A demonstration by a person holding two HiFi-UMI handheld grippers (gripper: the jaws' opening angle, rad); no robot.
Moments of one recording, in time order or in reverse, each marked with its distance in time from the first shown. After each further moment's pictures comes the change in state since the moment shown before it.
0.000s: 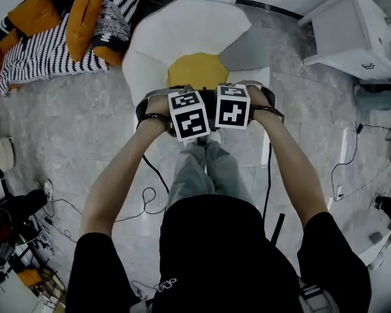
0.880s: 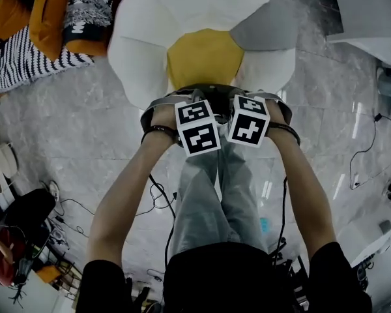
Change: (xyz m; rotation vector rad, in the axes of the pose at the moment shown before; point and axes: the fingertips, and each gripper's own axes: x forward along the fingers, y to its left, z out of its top) left arm 0.170 0.024 -0.042 0.004 0.003 -0.129; right arm 0.166 -0.030 -0.049 0.214 -0.051 0.082
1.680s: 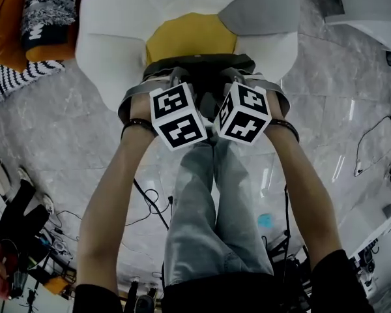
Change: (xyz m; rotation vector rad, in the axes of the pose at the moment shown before) left arm 0.079 0.075 -0.024 -0.006 -0.058 0.138; right arm 0.077 -0.080 -0.012 0.107 -0.099 -0.243
